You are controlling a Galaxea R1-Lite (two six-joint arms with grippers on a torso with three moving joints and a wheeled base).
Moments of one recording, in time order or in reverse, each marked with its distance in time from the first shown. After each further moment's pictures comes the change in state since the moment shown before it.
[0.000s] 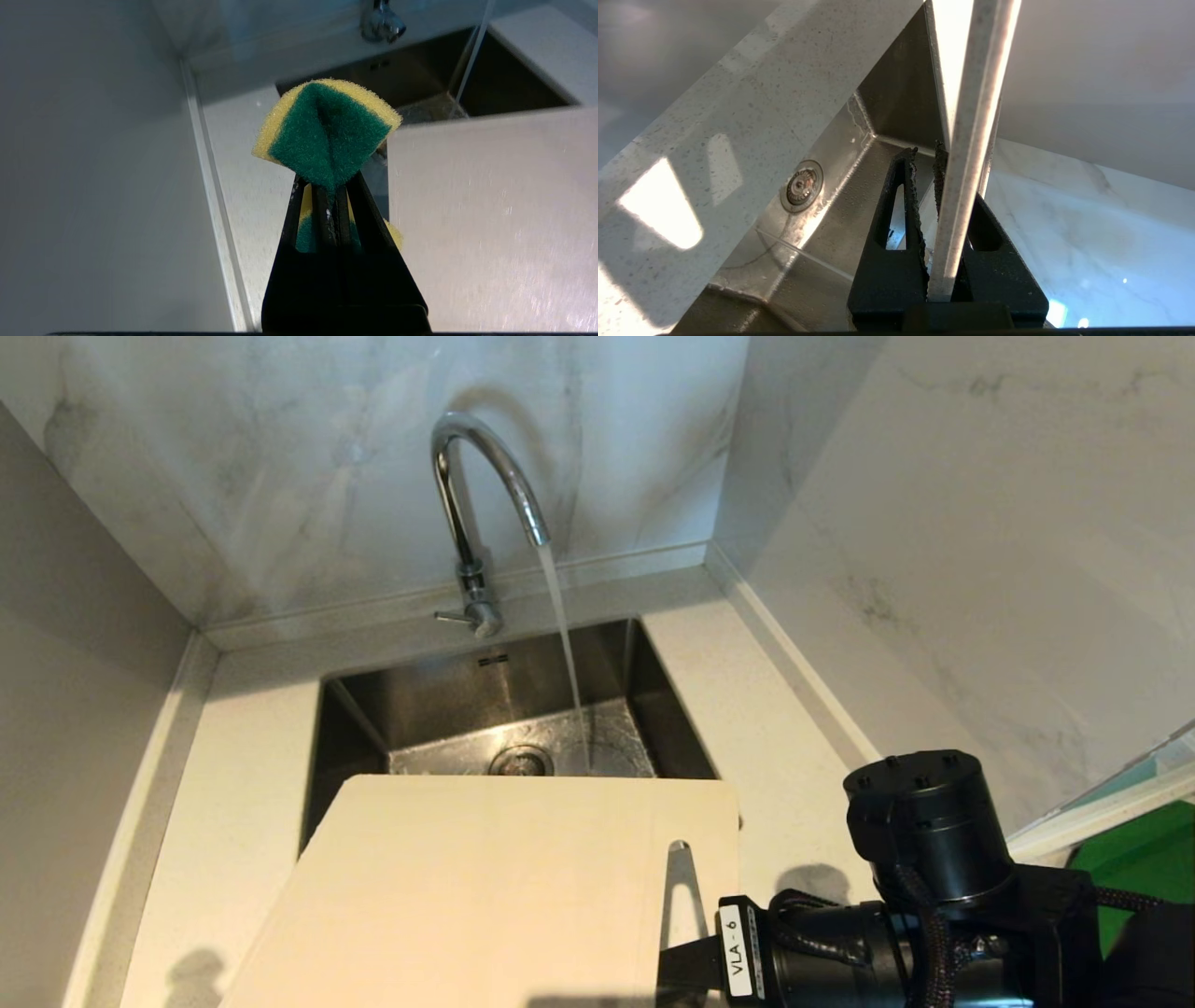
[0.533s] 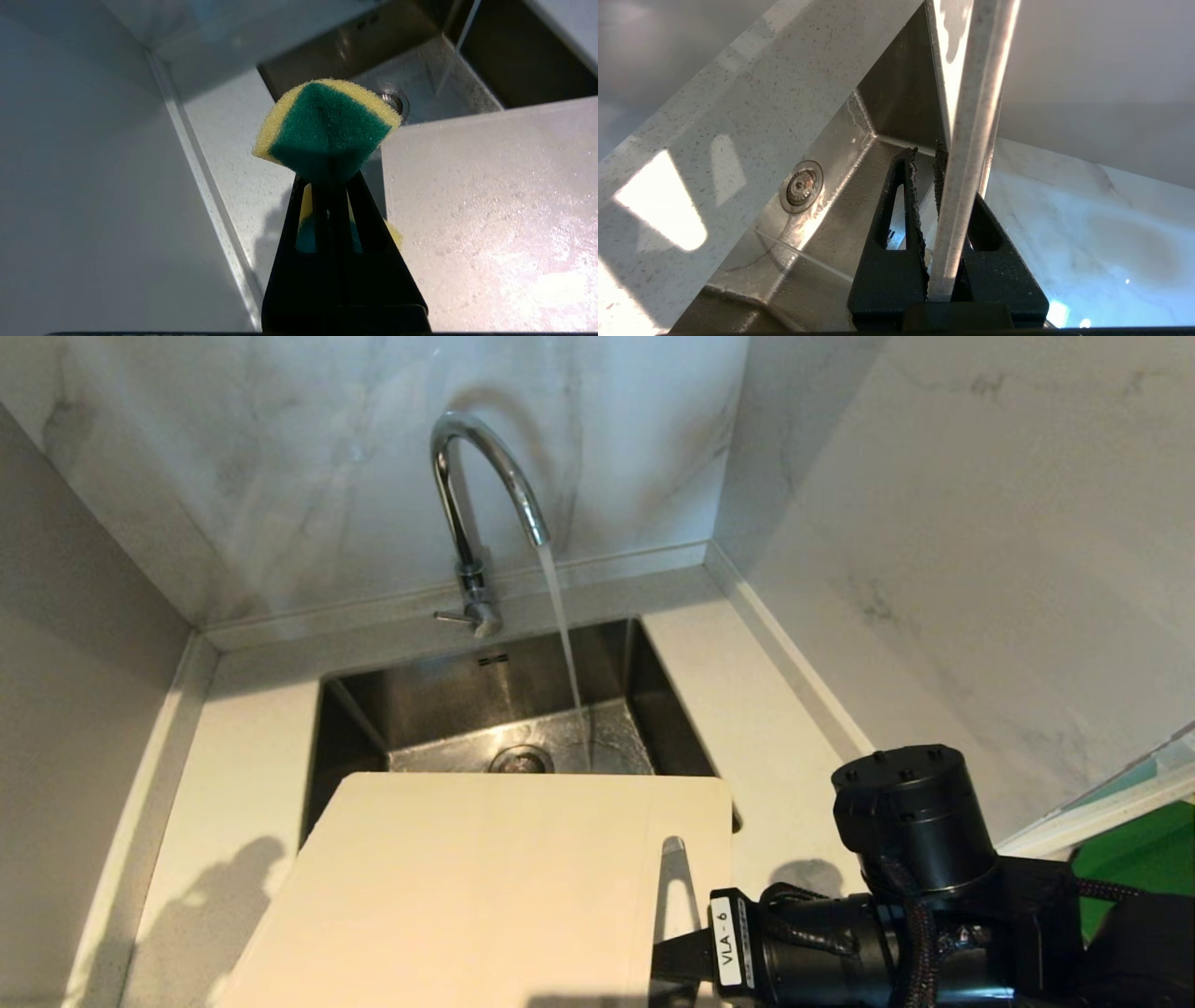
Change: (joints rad) left arm -0.044 0.433 -0.501 0.325 -0.037 0.095; right arm -0.001 0.021 -0.020 0.000 -0.001 0.001
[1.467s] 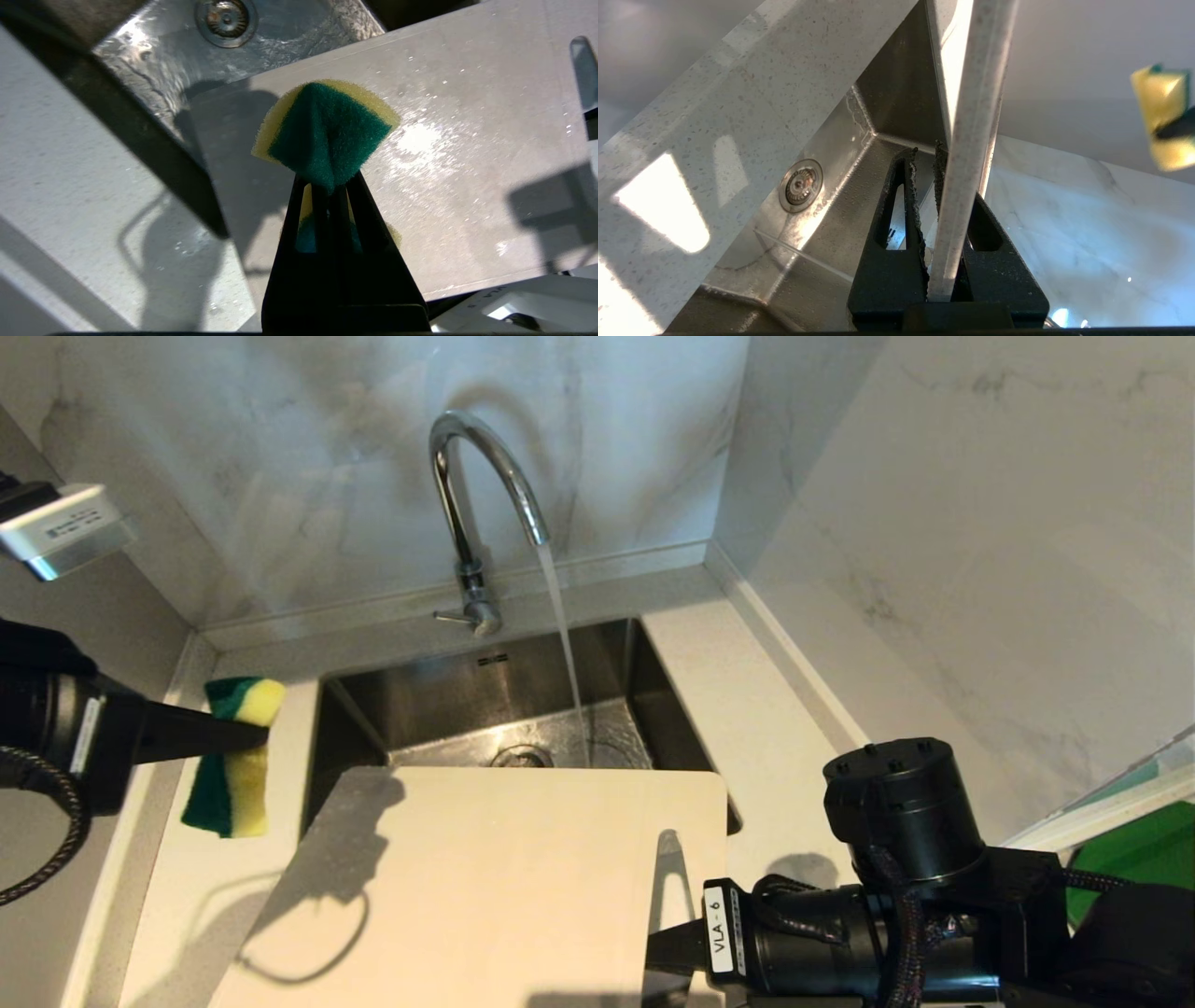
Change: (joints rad) left arm -0.563 0.448 -0.222 0.142 0.134 -0.235; right arm -0.002 0.017 -0.021 0.000 0.002 0.006
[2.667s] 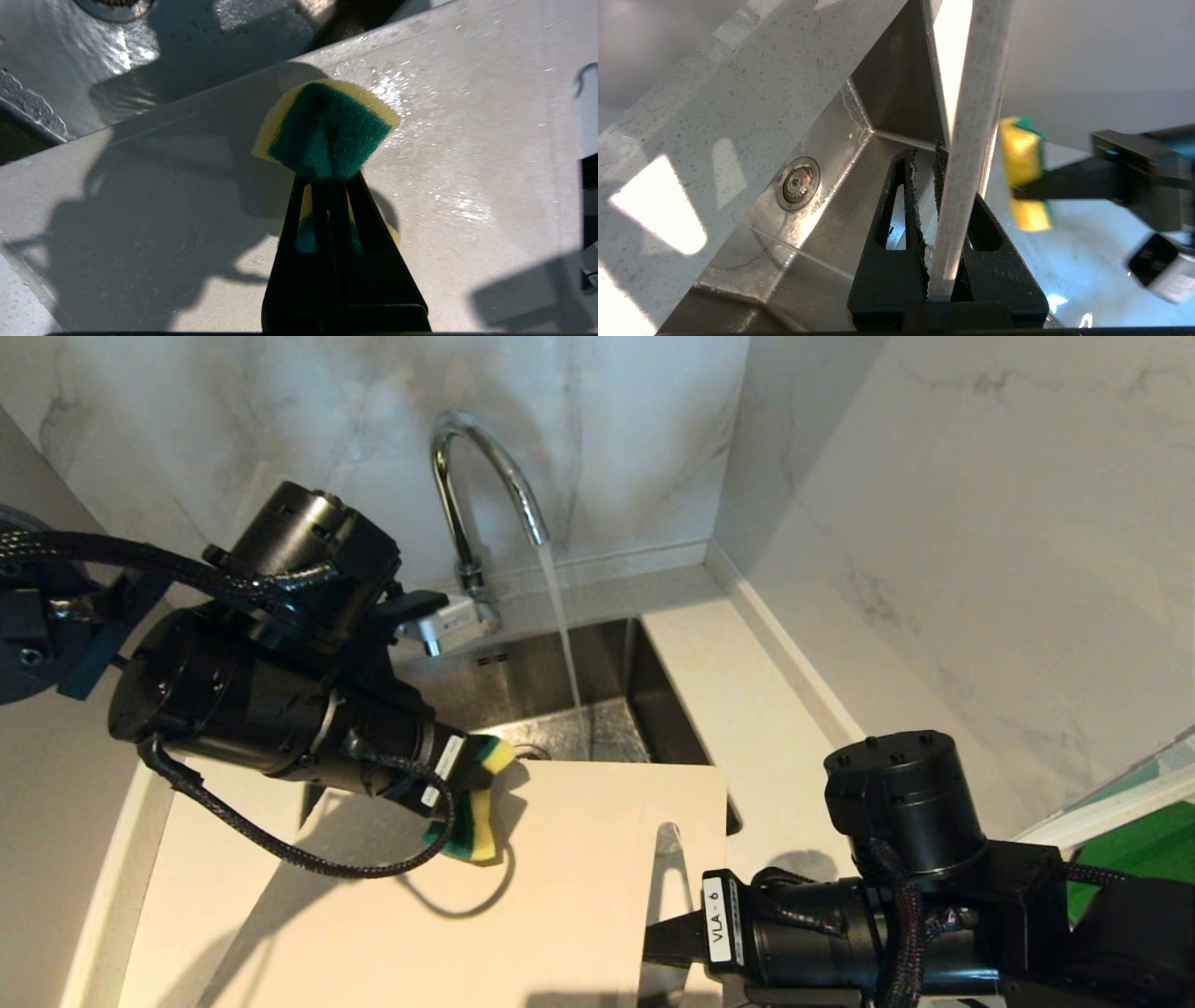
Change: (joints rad) left arm -0.156 0.420 -0.206 -0.012 -0.006 -0.101; right arm -0.001 -0.003 -0.013 0.000 0.001 0.017
